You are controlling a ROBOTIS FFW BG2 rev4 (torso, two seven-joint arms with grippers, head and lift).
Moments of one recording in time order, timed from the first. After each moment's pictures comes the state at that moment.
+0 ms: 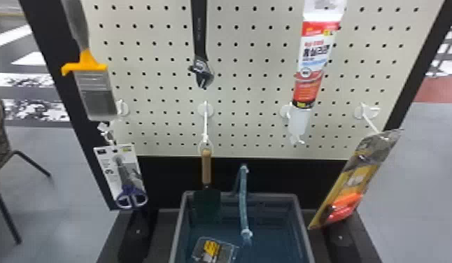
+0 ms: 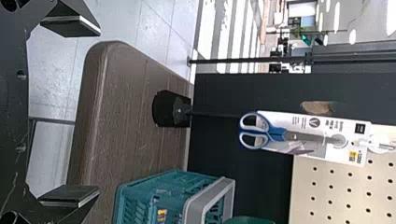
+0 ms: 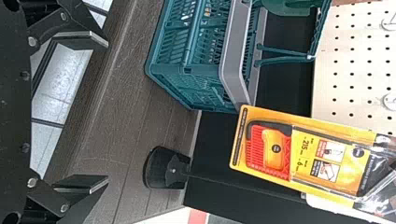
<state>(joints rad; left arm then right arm) 1.00 0.05 0.00 -1.88 0.13 -0.40 0.06 0.80 0.00 -0.25 -1.61 0.04 -0.54 0.46</state>
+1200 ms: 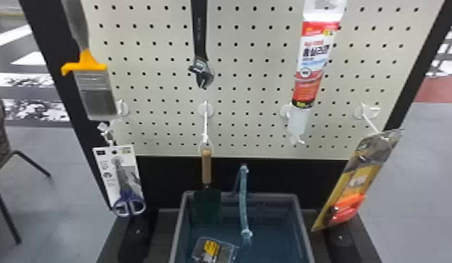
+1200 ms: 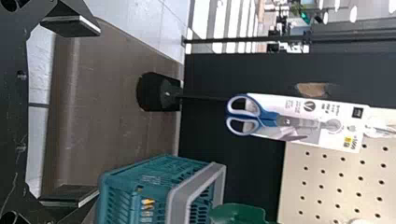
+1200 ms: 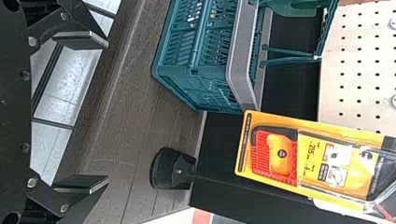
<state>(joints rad) 0.93 0.12 0.01 -1.92 0.18 -0.32 -0.03 0.80 0.00 -0.25 -1.60 0.05 -0.54 0.45</state>
